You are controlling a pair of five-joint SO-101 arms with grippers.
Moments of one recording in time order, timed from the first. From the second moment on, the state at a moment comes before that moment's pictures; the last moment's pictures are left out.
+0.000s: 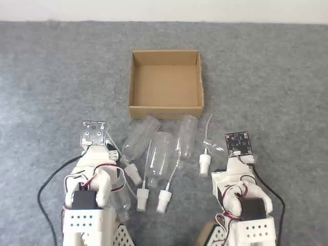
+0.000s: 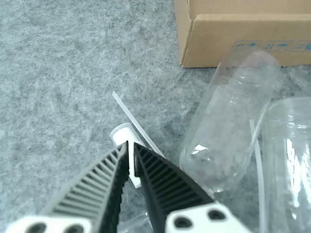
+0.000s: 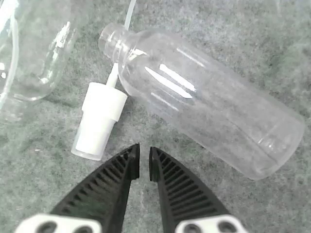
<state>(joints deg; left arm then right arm) -6.9 -89.8 97.8 51.6 2.9 -9.7 -102.7 95.2 74.8 0.0</state>
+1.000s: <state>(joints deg) -12.7 -89.8 96.0 45.2 2.9 -9.6 -103.4 82.8 74.8 0.1</state>
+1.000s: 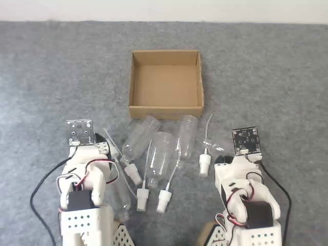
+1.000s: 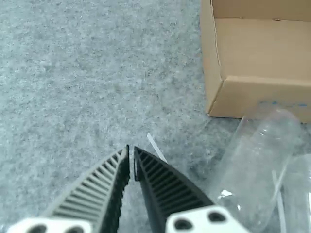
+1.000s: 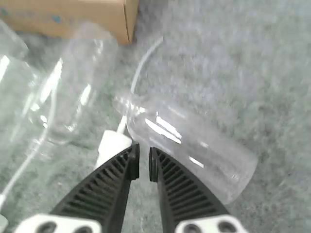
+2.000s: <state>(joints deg) -12.7 -89.8 96.0 45.2 2.9 -9.7 -95.9 55.0 71.6 24.3</state>
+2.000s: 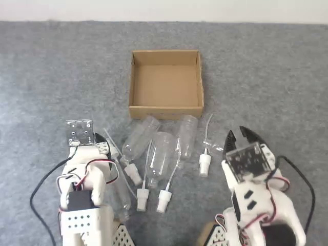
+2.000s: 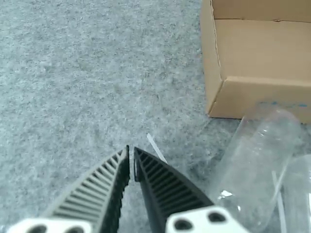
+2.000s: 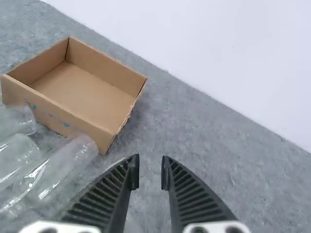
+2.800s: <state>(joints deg) -12.7 -89.8 96.0 45.2 2.9 -12.4 -54.3 47.3 71.6 31.2</state>
